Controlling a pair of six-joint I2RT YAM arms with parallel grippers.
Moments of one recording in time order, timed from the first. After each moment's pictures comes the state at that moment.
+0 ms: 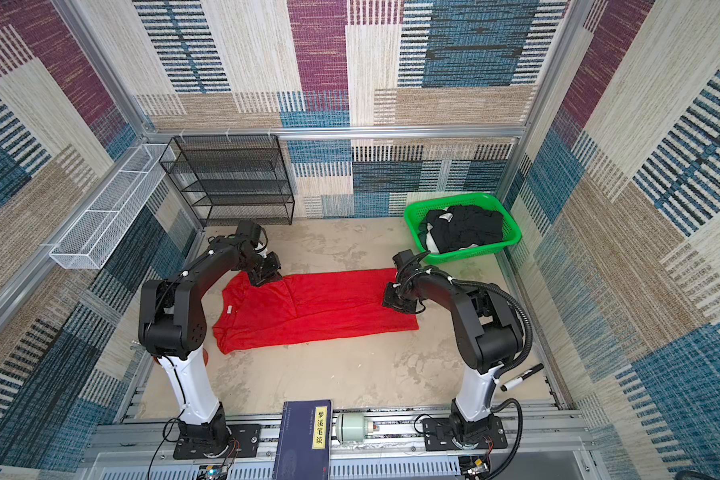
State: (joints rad) left arm -0.13 2.00 1.58 -0.82 0.30 -0.55; right arm 0.32 1.81 1.12 -0.55 -0.26 0.59
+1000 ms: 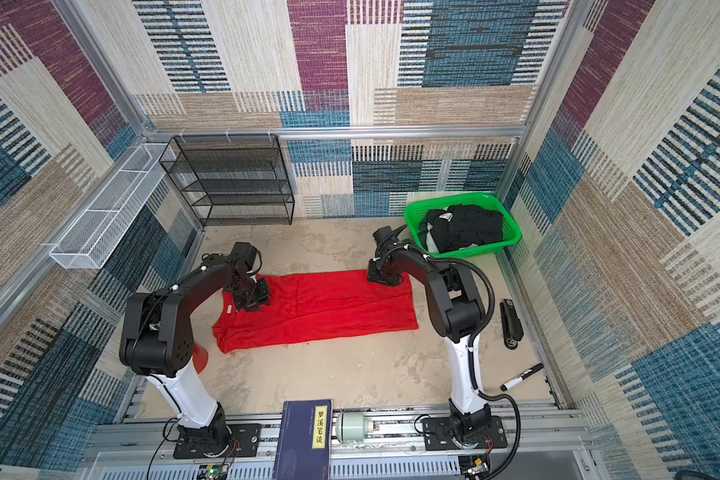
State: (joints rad) left arm -0.10 1.84 1.28 -0.89 0.10 -0.55; right arm 0.36 2.12 1.56 -0.65 -0.17 0.49
